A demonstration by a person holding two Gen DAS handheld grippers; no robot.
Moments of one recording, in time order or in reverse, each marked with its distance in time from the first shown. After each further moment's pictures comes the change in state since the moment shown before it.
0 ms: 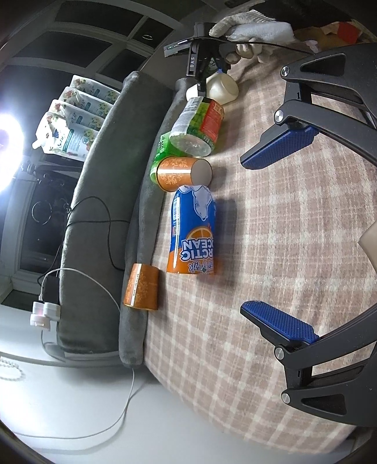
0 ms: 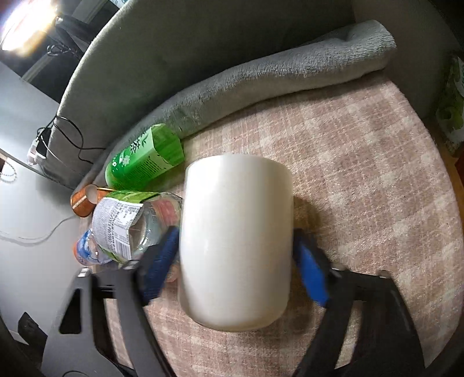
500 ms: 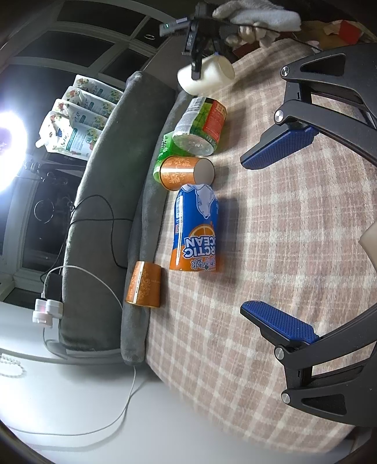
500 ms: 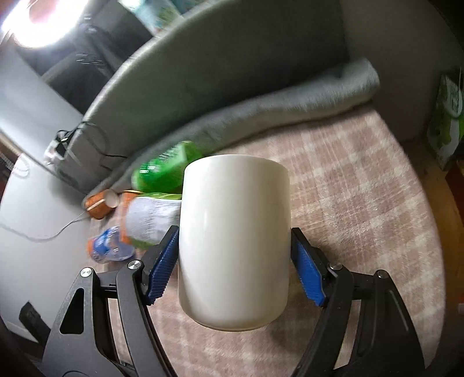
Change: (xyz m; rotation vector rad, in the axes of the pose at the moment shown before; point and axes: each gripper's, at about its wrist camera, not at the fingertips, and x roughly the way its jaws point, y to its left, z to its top) left arm -0.005 0.003 0.001 -0.005 -0.013 0.002; right arm -0.067 0.016 -0.022 -0.062 -0.130 0.018
